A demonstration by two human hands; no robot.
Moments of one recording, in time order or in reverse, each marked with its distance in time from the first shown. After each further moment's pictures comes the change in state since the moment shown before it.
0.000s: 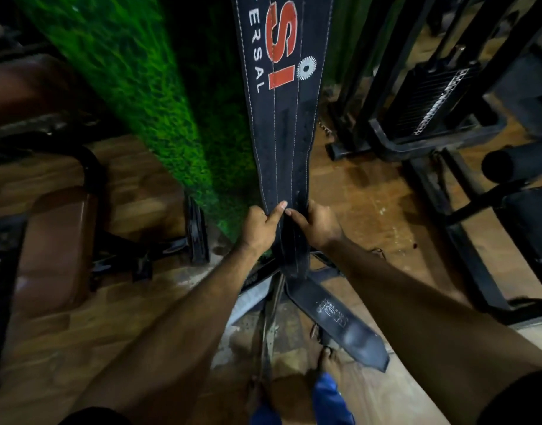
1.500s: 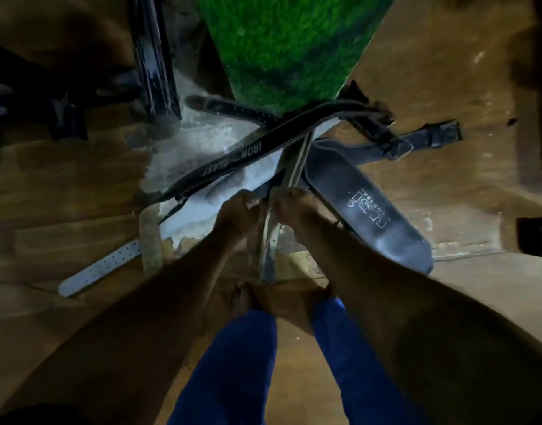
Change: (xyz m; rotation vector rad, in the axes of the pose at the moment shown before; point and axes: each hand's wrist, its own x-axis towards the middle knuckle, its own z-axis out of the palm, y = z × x) left_hand 0.011 -0.524 0.131 0.327 -0.382 -0.280; right_hand -0.006 0.284 0.423 0.554 -0.182 0.829
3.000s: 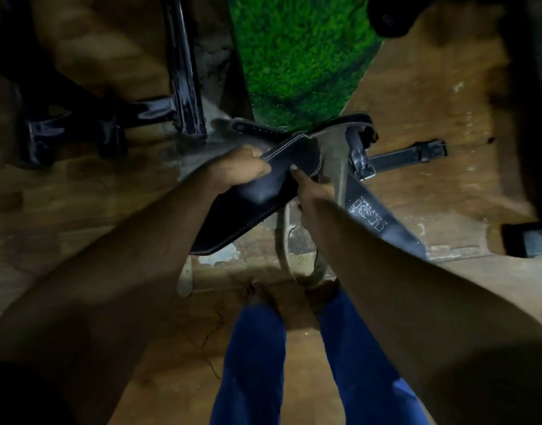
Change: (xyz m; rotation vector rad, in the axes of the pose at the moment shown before) left_hand -0.050 0.090 -0.144 -0.052 -0.125 0.064; right_hand -0.096 -0.052 0.009 0.384 0.246 -0.069
